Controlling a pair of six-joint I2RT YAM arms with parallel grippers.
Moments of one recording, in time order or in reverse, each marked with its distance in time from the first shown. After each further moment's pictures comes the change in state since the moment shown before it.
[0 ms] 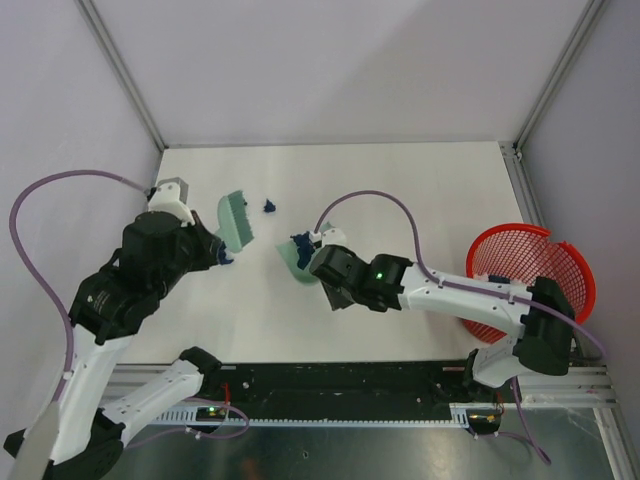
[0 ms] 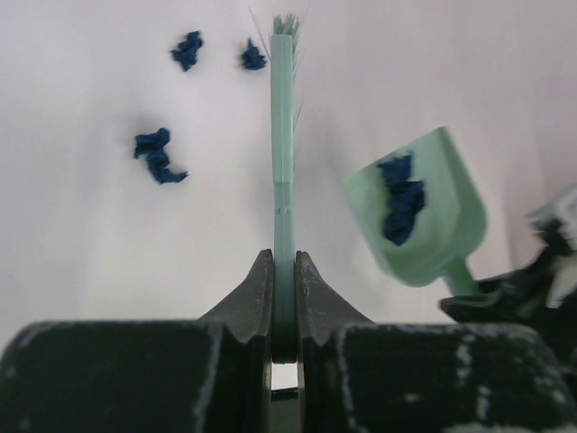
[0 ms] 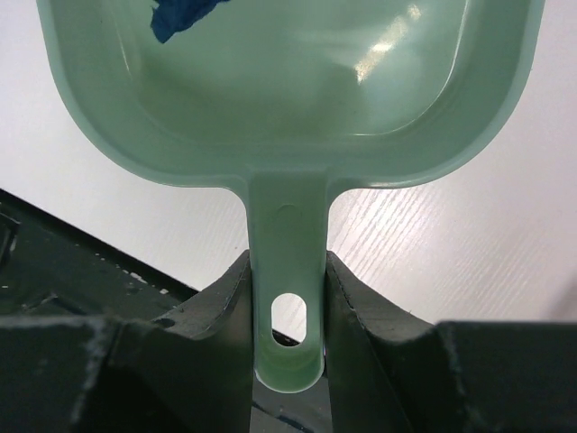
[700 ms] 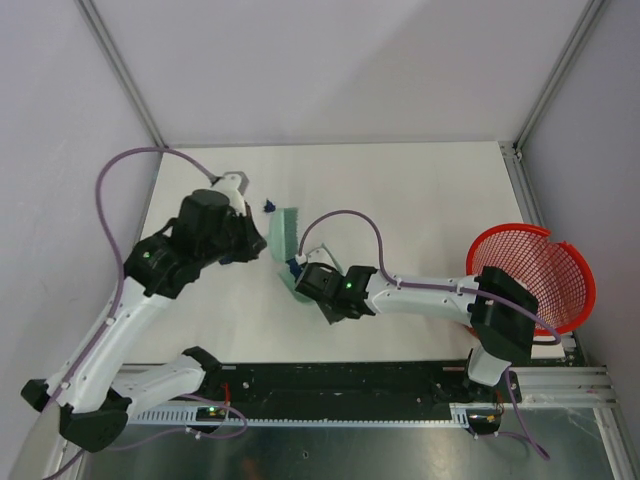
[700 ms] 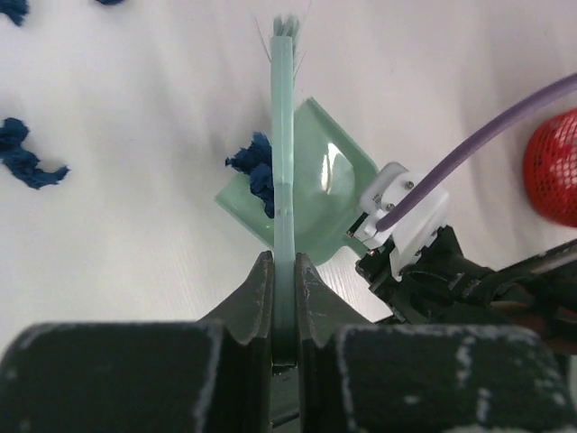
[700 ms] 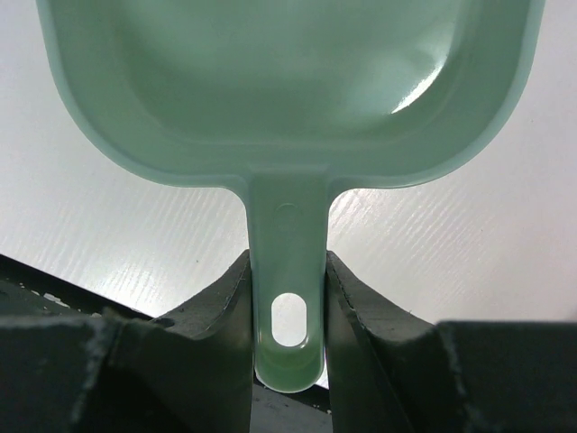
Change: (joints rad) left arm -0.086 0.183 -0.094 0.122 0.215 0.032; right arm 0.024 0.181 -0.023 0.026 0.000 -0.037
